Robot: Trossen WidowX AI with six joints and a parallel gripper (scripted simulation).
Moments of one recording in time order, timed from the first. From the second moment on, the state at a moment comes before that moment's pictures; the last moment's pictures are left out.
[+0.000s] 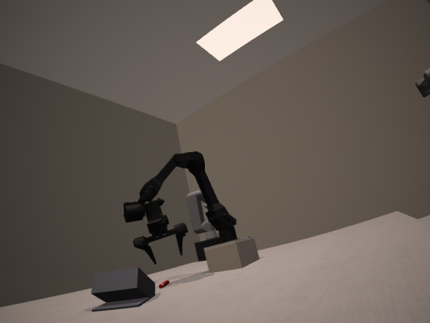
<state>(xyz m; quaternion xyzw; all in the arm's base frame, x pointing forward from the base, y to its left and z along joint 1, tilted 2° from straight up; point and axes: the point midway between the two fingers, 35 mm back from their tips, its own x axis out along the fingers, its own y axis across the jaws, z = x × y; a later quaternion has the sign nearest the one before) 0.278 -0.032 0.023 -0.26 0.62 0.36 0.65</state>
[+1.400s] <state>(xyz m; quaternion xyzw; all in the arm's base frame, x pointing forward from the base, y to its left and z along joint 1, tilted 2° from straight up) 0.314 -0.051 -0.028 -0.28 0.66 0.25 0.65</state>
